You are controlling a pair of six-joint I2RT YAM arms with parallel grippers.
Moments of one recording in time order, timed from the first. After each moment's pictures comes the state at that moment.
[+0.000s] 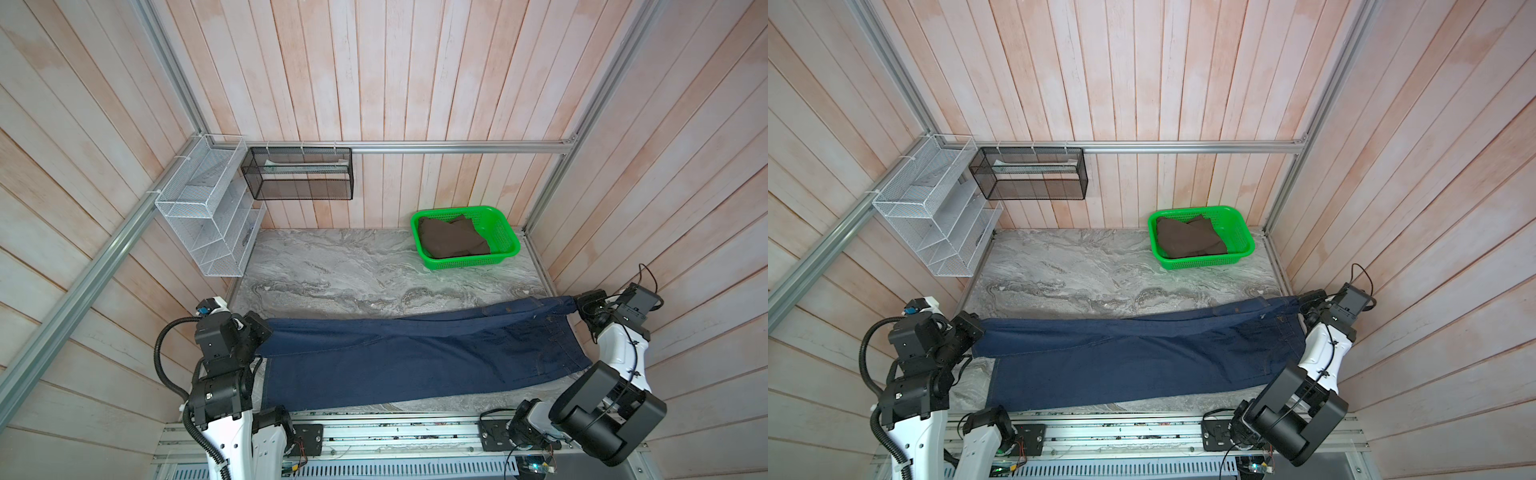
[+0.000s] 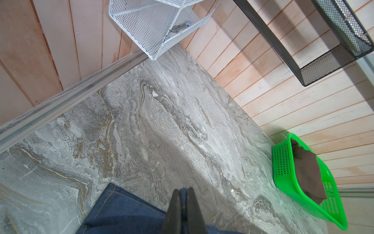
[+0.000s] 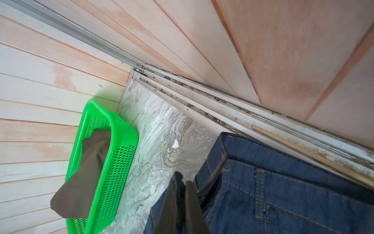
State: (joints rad) left arm 0.31 0.58 0.85 -0.82 0.12 -0.54; right arm -0.74 1.27 0.89 -0.30 -0.37 0.66
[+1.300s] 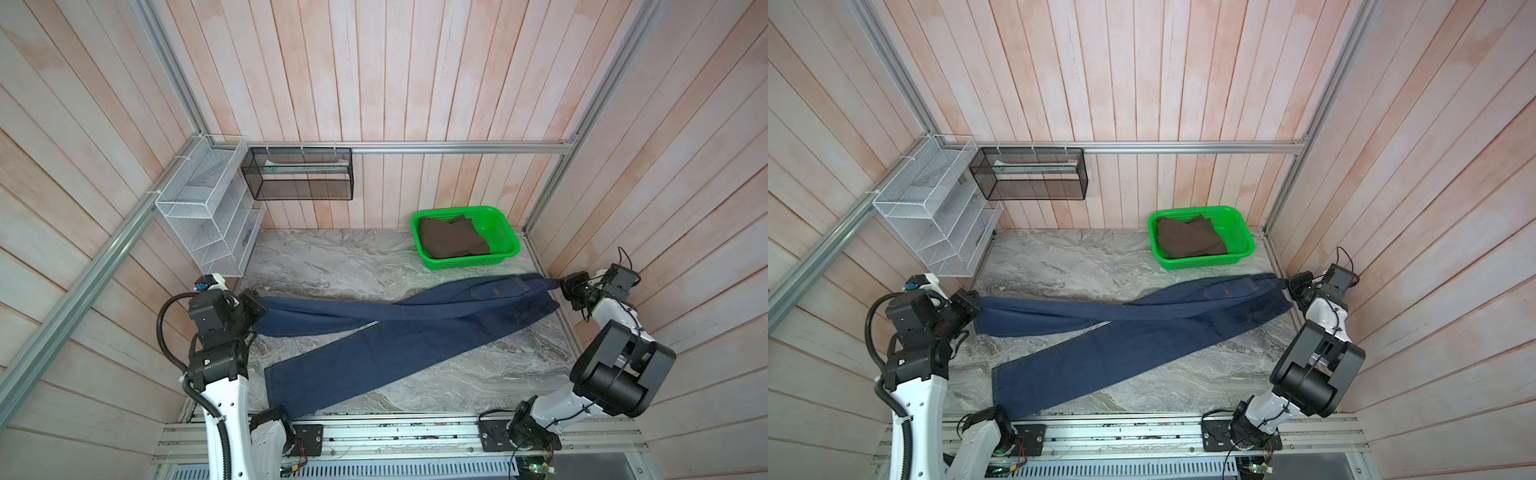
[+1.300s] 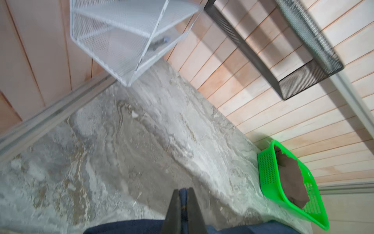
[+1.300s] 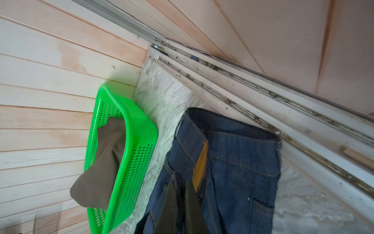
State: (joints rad) left arm 0.38 0.72 0.83 -0.63 0.28 -0.50; right arm -0.62 1.59 1.04 -0.18 -0.48 0.70
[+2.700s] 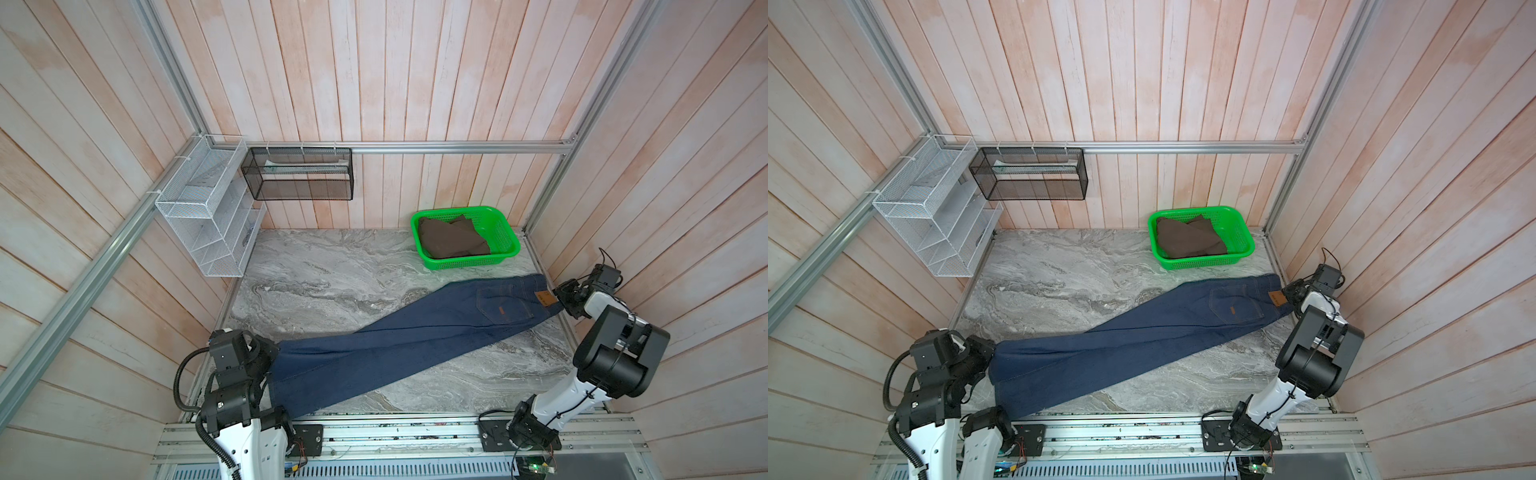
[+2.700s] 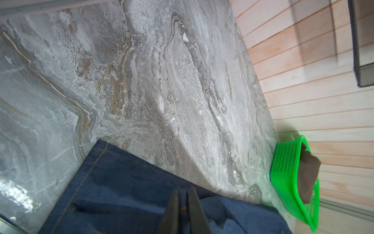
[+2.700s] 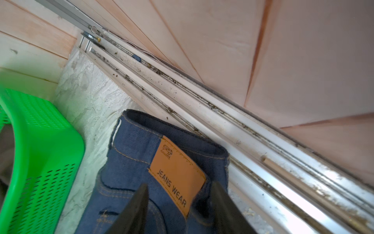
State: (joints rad) left arm 0.34 0.46 0.67 -0.95 0.19 -0.77; right arm -0.58 1.72 1.08 -0.25 -0.17 0.52
